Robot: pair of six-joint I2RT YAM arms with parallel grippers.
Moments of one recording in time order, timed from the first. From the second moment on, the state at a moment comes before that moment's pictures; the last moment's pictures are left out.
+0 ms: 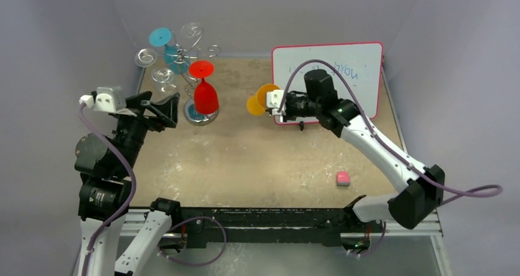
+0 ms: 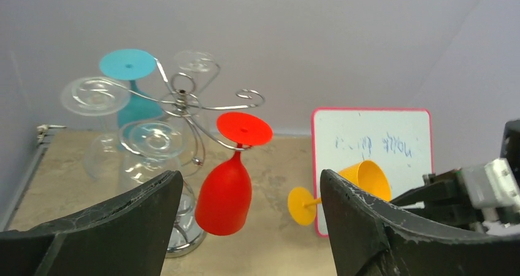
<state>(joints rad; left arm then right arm) -0.20 0.57 1.17 -0.41 -0.03 -0.27 0.59 1.40 1.29 -0.43 -0.62 -0.90</state>
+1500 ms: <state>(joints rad) -0.20 0.53 0.97 -0.59 1.08 0.66 0.59 1.11 1.28 0.01 -1.24 0.32</state>
